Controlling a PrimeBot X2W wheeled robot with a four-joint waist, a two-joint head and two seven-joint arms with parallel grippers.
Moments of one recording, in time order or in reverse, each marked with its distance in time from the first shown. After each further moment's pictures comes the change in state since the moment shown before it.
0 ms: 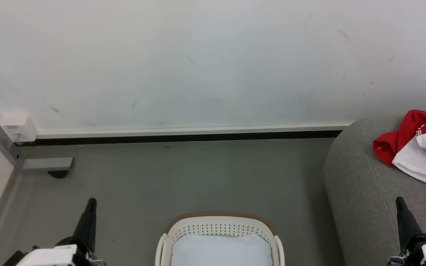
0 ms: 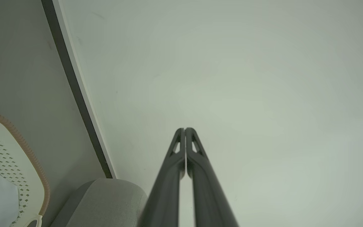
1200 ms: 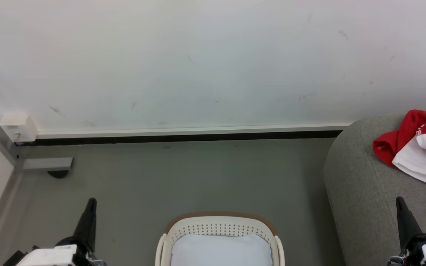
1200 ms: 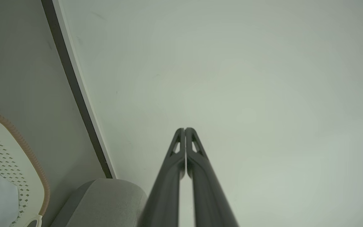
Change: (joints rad) left arm 0.000 0.000 0.000 0.000 0.000 0.000 0.000; right arm 0.000 0.000 0.000 0.000 0.000 0.000 0.000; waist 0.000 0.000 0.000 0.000
